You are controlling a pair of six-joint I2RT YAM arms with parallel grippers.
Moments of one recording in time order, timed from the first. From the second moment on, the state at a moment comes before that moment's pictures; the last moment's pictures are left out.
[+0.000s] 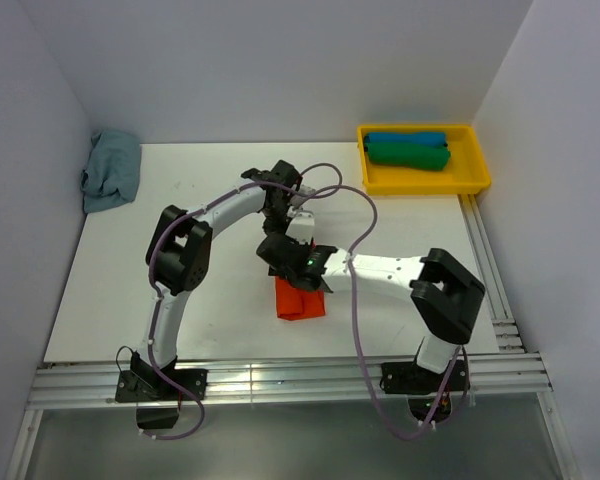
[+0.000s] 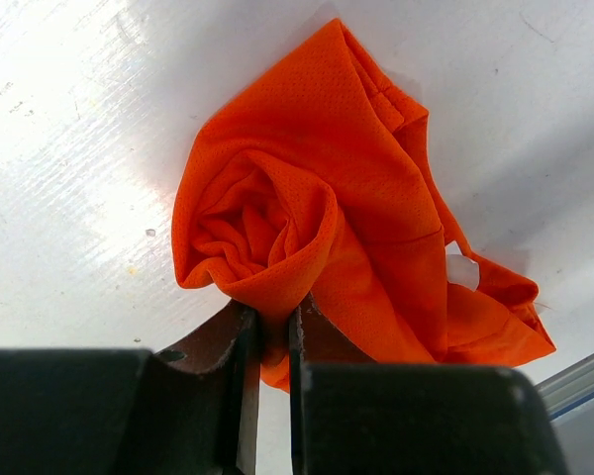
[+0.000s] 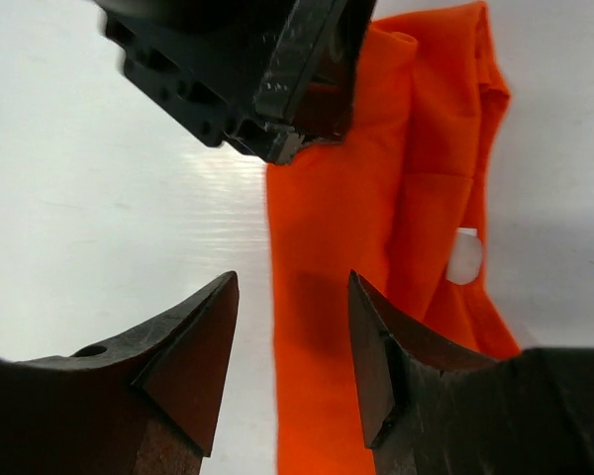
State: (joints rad) left arm -0.61 2.19 1.81 -0.90 0.24 -0.07; right arm 1.01 1.66 1.09 -0.31 0.54 0.94
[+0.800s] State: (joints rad) left arm -0.61 2.19 1.82 -0.93 0.24 -0.06; right arm 1.10 1.88 1.23 -0.49 0.66 0.94
